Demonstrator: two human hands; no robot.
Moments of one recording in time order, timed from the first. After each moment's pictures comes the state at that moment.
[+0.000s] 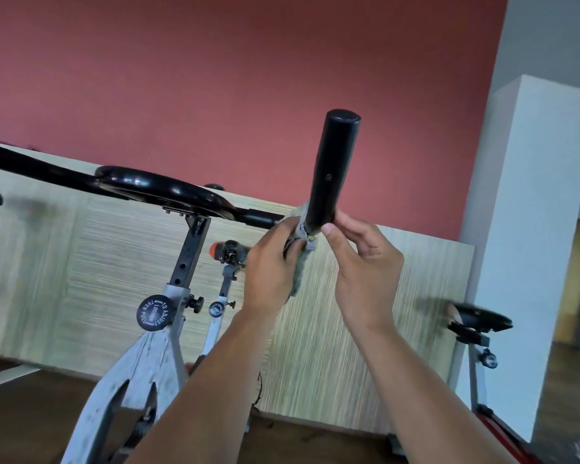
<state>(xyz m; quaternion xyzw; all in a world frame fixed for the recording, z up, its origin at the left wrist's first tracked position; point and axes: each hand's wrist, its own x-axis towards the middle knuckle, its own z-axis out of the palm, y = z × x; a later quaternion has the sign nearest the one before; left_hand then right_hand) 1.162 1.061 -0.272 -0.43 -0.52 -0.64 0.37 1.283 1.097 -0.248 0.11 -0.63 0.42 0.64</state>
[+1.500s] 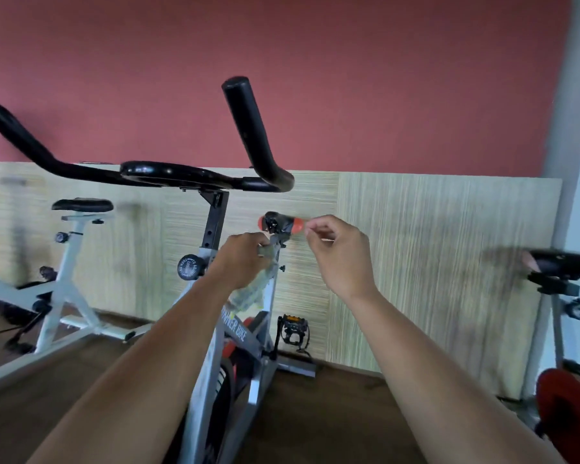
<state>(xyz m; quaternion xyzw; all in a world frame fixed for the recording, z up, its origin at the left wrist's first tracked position) 1.197 1.013 -0.299 -0.34 -0.86 -0.30 0.22 1.327 1.153 -0.293 0.03 -0.79 0.33 0.51</state>
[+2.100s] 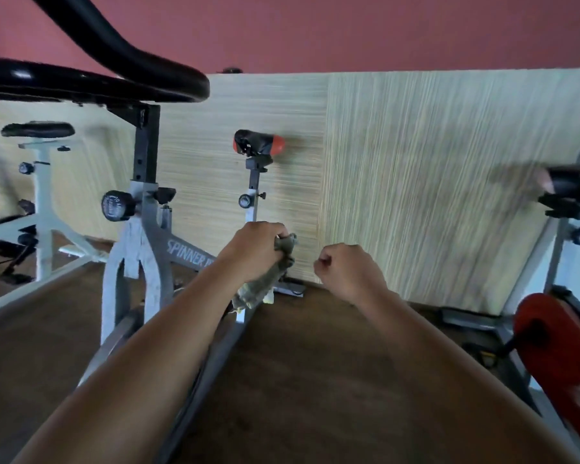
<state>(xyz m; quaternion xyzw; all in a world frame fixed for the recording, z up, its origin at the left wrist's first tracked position) 1.220 1.144 -0.374 -0.37 -0.89 -0.22 0.11 1.330 1.296 -0.398 -0.17 -0.95 0.19 0.19</state>
